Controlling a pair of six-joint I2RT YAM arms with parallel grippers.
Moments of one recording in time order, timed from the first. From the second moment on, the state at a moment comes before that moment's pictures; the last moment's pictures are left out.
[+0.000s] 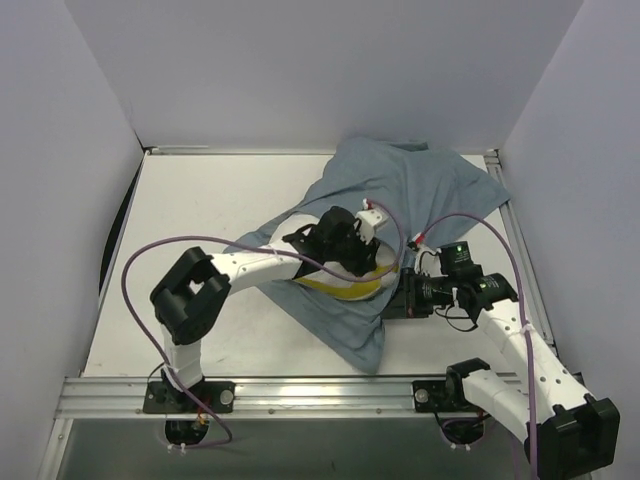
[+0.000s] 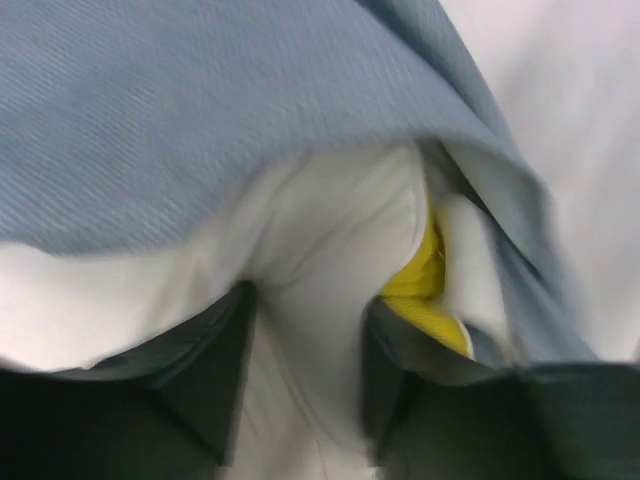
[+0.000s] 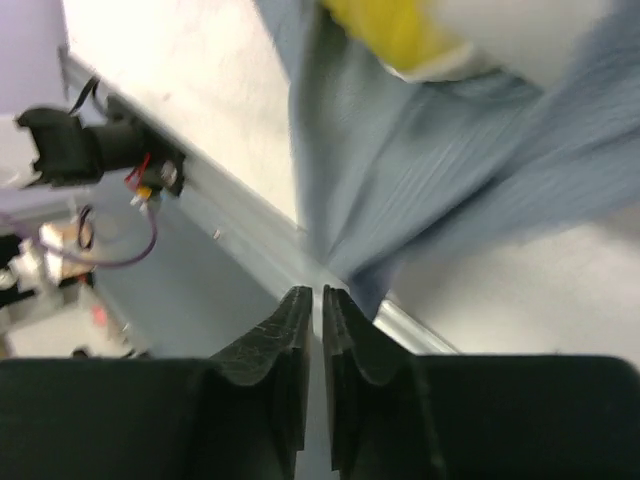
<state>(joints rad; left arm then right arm) -0.88 1.92 1.34 0.03 0.16 -0.11 0.29 0.89 0.65 -0.71 -0.67 0.36</state>
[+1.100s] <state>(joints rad) 0.06 1.37 0.98 -0.56 0.43 -0.30 0.93 2.11 1.93 -0.89 0.13 -0.15</state>
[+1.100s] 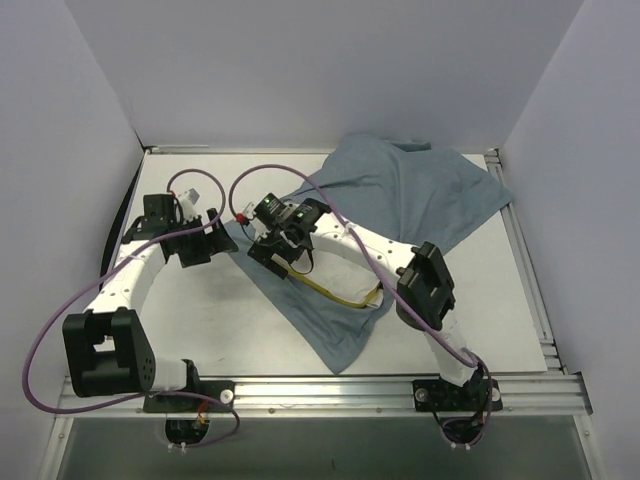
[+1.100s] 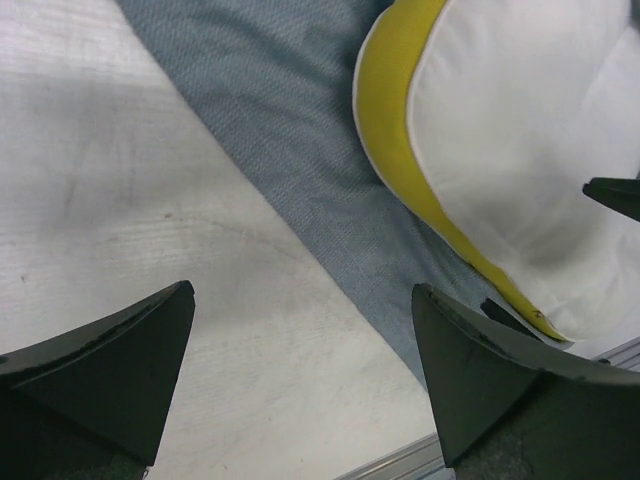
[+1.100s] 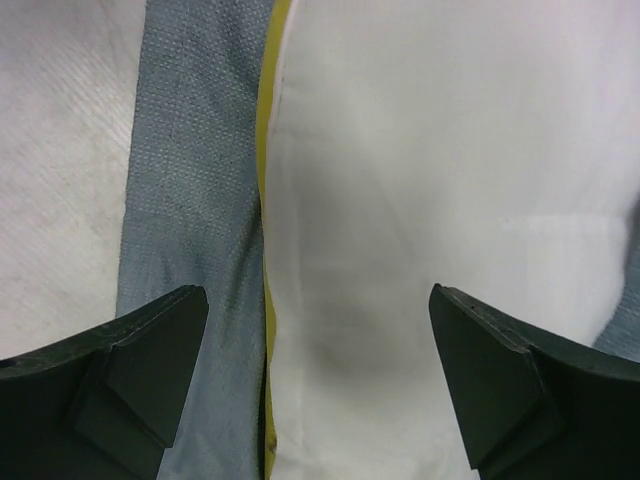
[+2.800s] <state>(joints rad) -0.05 1.45 1.00 -0.67 0.47 -0.25 0.81 2.16 1.54 -0.35 0.68 -0.44</state>
